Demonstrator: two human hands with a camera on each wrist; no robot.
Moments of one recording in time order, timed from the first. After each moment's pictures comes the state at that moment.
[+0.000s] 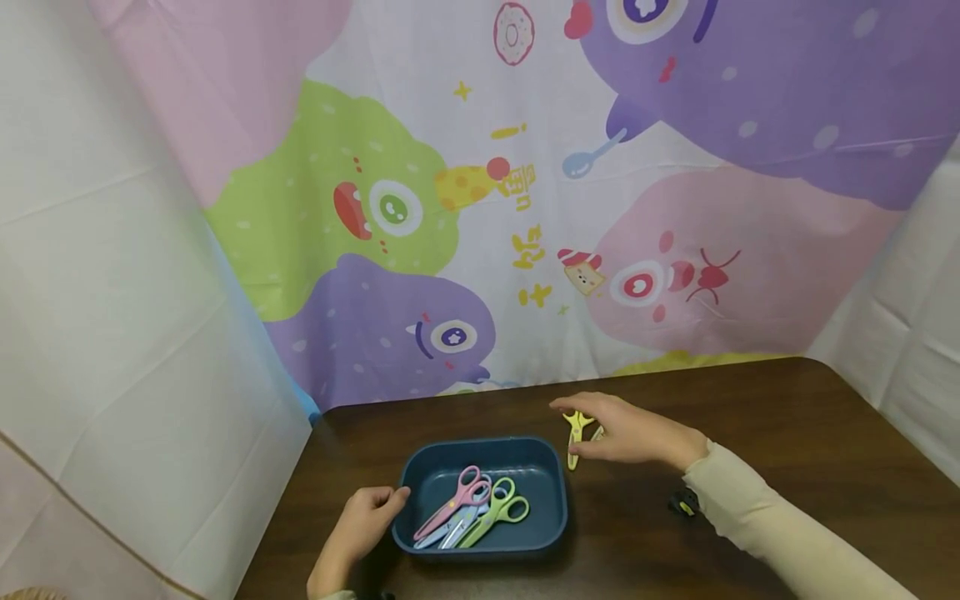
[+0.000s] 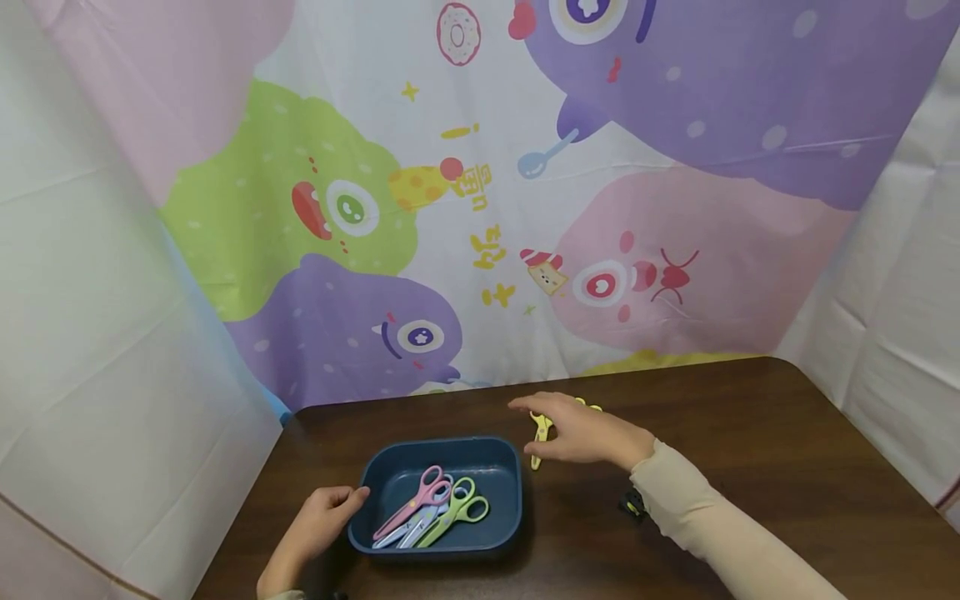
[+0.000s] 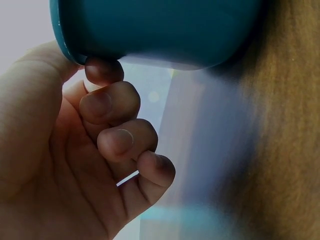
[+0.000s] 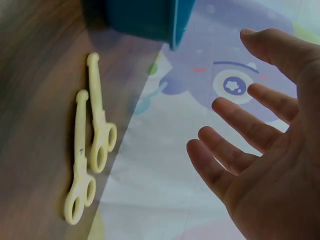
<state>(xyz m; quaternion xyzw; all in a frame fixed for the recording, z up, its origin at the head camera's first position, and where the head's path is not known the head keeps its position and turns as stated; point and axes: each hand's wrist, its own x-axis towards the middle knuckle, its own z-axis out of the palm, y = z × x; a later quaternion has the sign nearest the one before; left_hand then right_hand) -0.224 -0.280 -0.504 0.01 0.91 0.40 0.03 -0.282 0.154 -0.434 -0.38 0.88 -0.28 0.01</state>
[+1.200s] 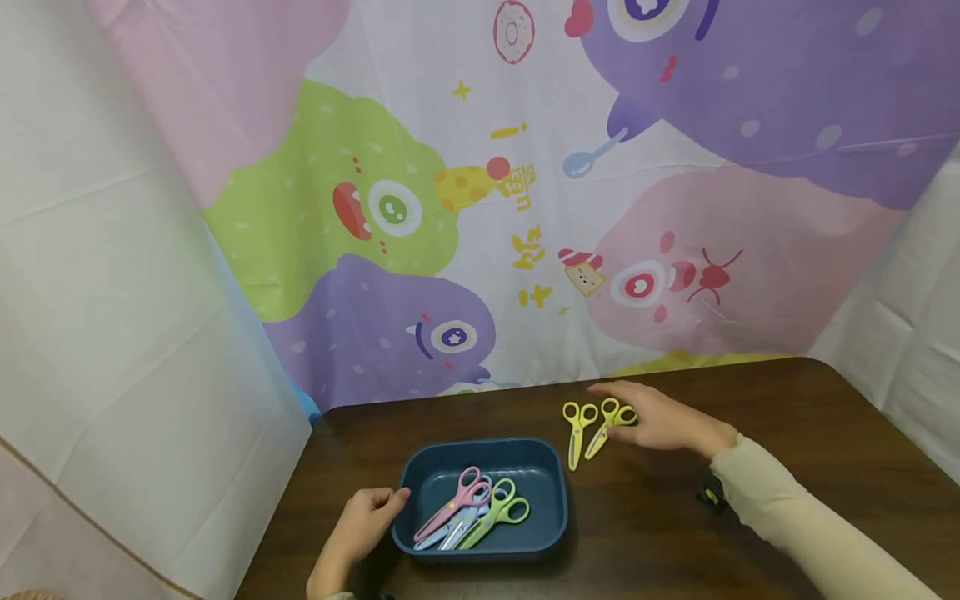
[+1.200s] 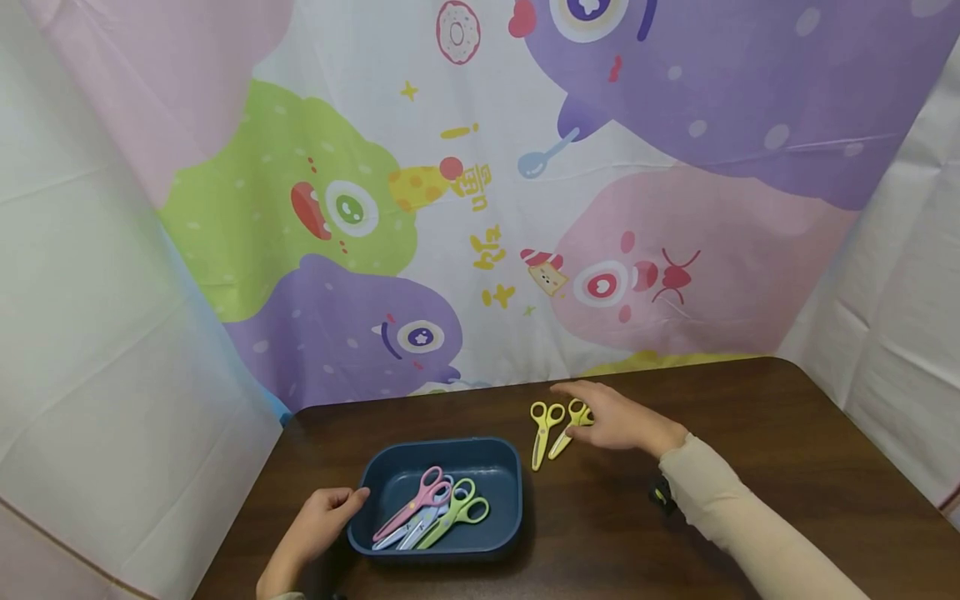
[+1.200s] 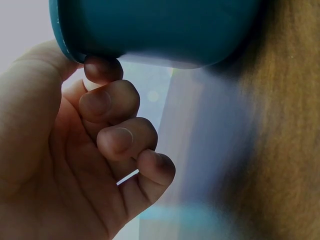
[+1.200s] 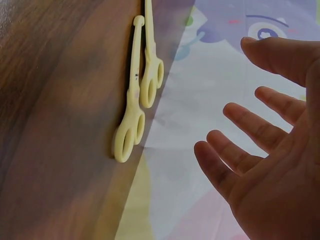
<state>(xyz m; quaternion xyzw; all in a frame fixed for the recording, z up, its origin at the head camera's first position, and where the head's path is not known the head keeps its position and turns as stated) -0.223 -0.280 -0.503 0.01 0.91 0.41 0.03 -0.303 0.203 -0.456 -0.33 0.91 -0.27 -0.04</state>
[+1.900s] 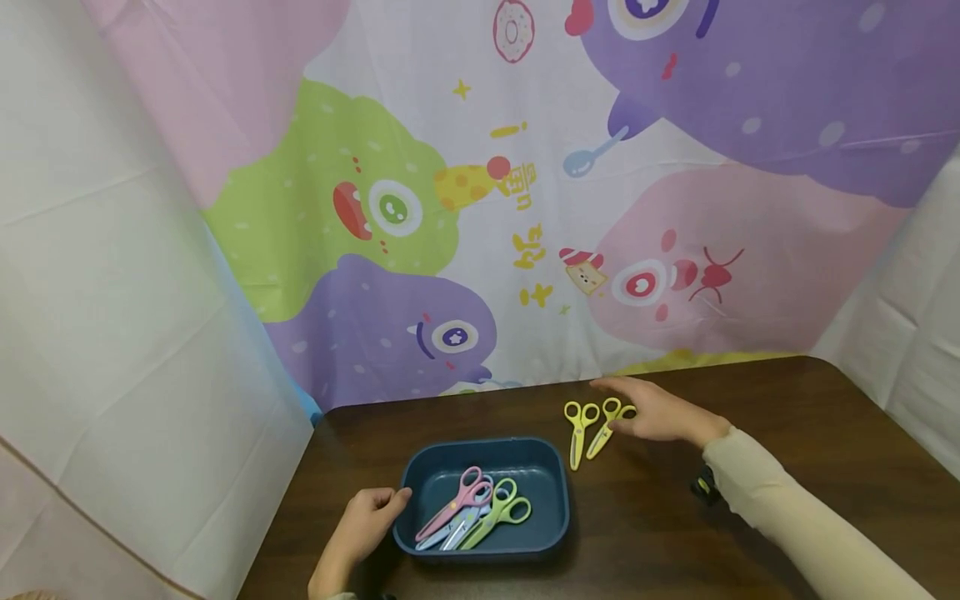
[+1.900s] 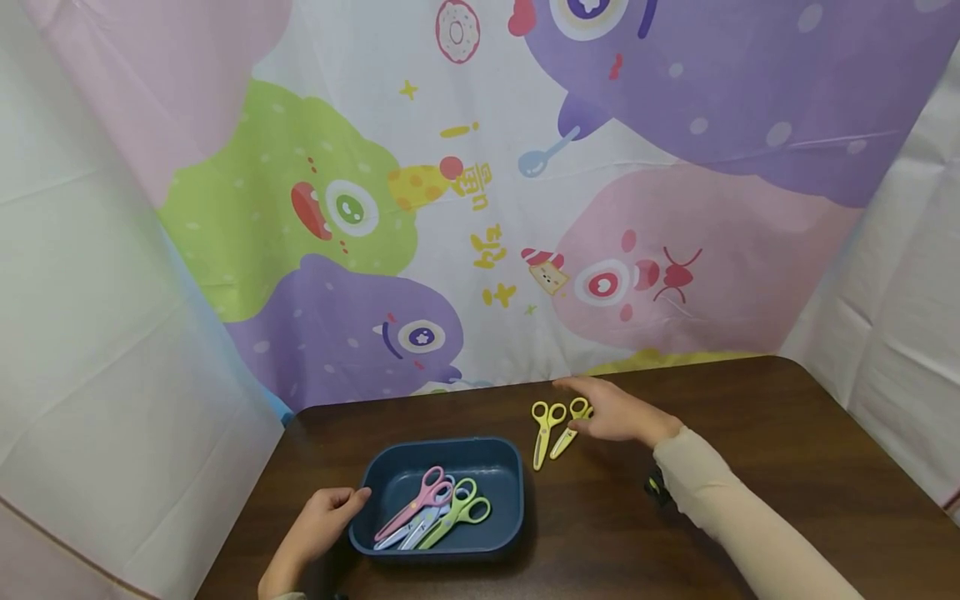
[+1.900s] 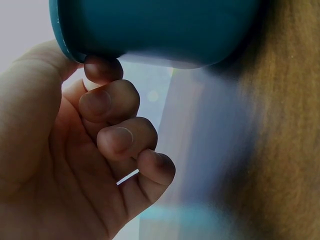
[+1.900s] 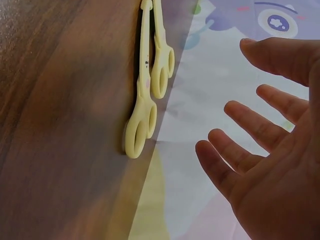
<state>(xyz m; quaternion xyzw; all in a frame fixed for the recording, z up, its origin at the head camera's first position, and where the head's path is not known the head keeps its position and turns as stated) -0.223 -0.279 -0.504 0.01 0.91 0.41 0.03 -0.322 0.205 -0.467 -0.32 0.90 -0.29 -0.02</state>
